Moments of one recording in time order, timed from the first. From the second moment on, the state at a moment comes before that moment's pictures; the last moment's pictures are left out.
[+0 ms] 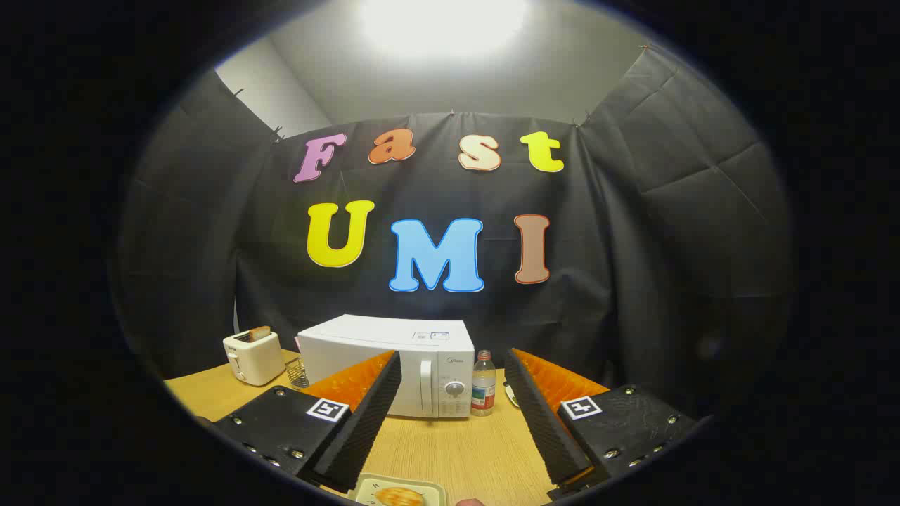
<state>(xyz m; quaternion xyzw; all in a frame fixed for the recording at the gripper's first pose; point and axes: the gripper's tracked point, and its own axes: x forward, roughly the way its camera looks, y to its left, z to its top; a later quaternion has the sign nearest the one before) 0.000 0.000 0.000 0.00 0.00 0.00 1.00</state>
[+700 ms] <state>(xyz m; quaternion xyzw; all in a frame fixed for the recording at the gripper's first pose) 0.010 -0.003 -0.014 0.02 0.01 -0.01 1.00</state>
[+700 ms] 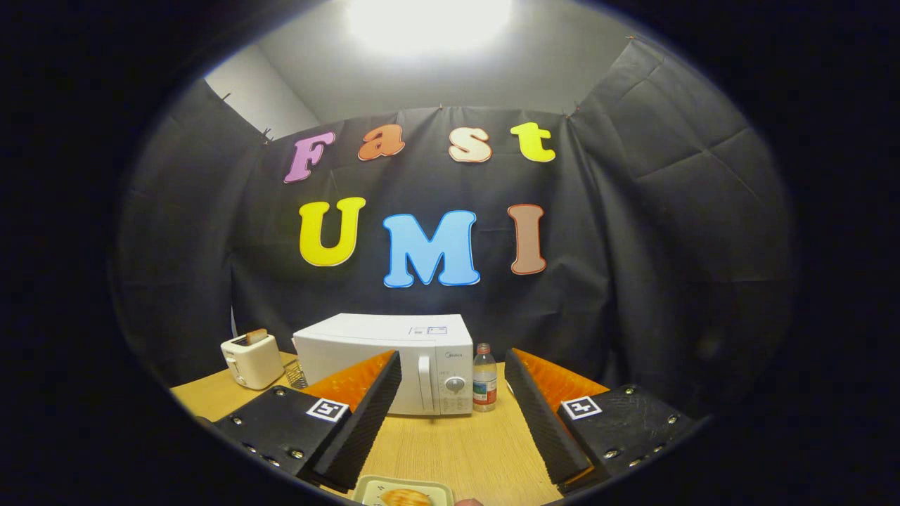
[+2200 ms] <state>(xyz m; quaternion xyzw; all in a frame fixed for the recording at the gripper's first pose) 0.204 0.032 -0.154 0.03 0.13 0.04 0.99</state>
